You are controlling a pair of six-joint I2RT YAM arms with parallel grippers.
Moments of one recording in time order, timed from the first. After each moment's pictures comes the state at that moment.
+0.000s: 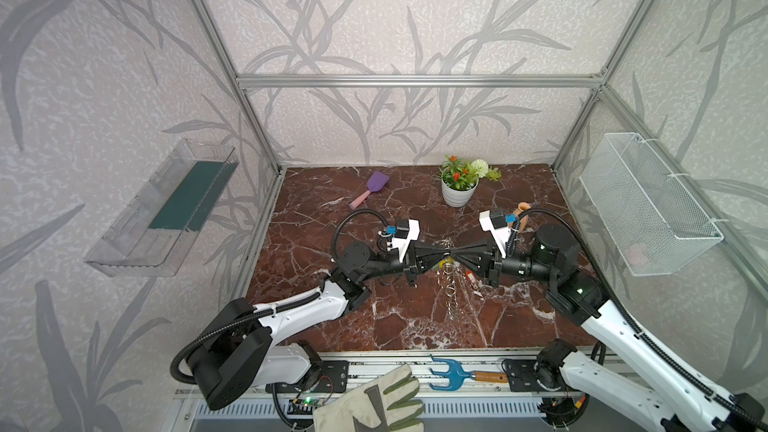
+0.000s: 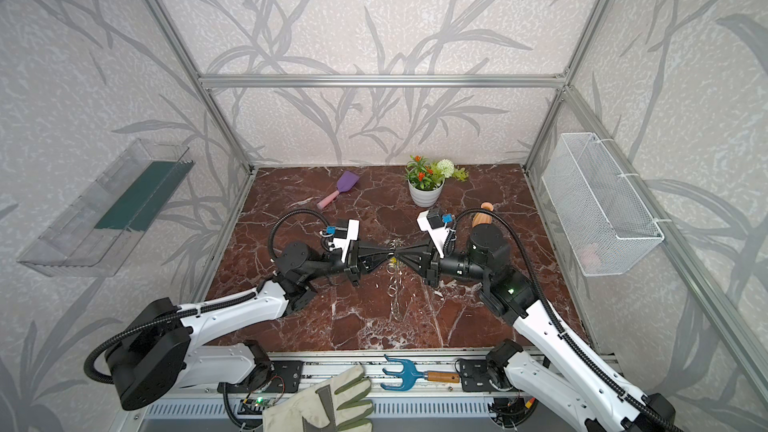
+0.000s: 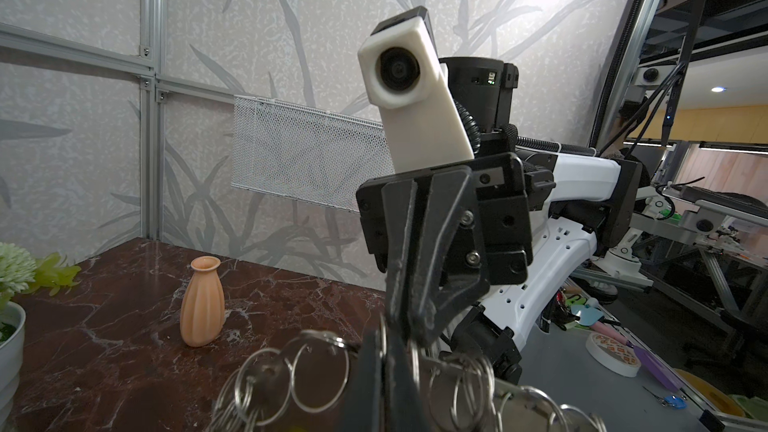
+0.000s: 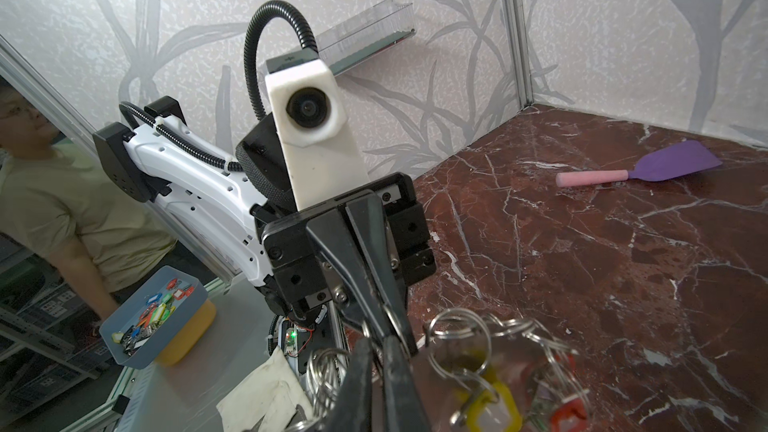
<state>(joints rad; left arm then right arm) -0.77 1.28 0.58 1.02 0.69 -0.40 0.58 0.83 0.77 -0.09 -0.74 0.31</state>
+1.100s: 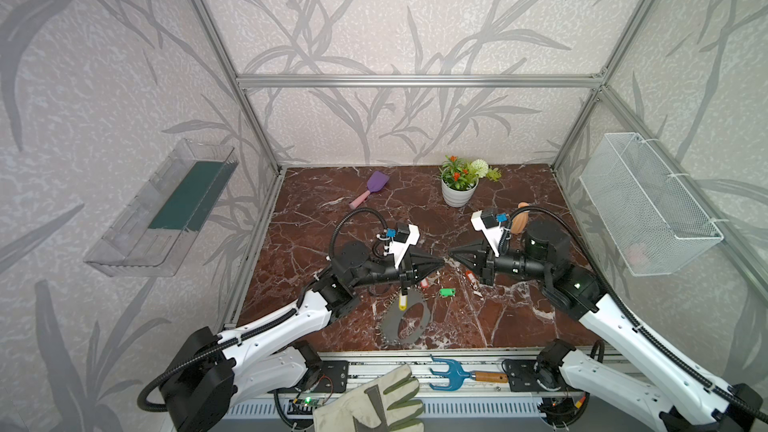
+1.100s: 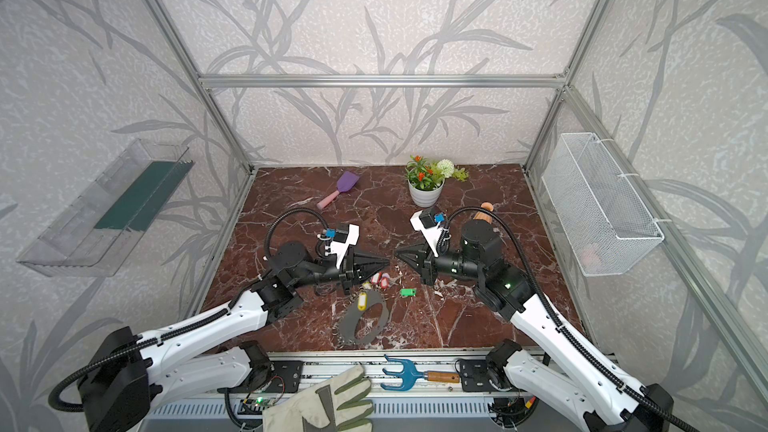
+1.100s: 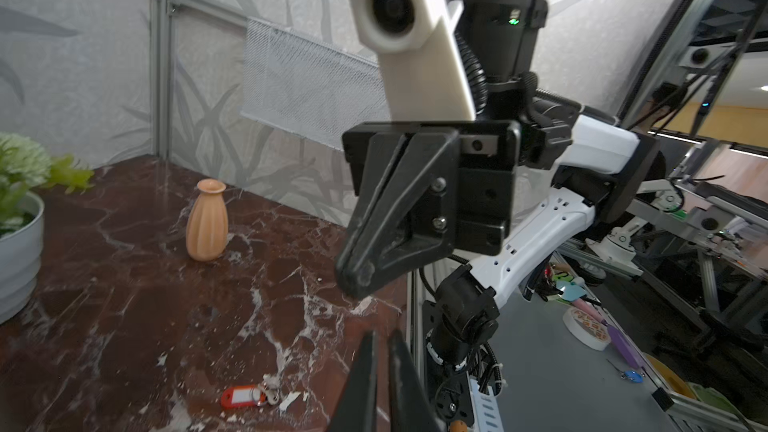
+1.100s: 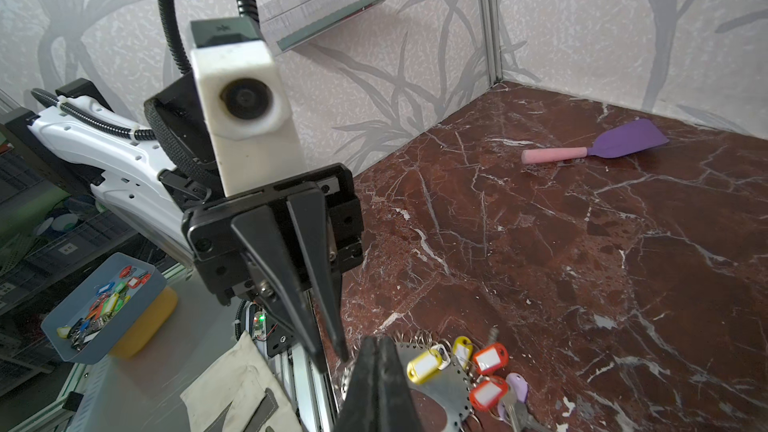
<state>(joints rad) -0.76 1.08 0.59 0.51 0.59 -0.36 0.61 0.89 0.83 -0.22 -0.63 0.21</state>
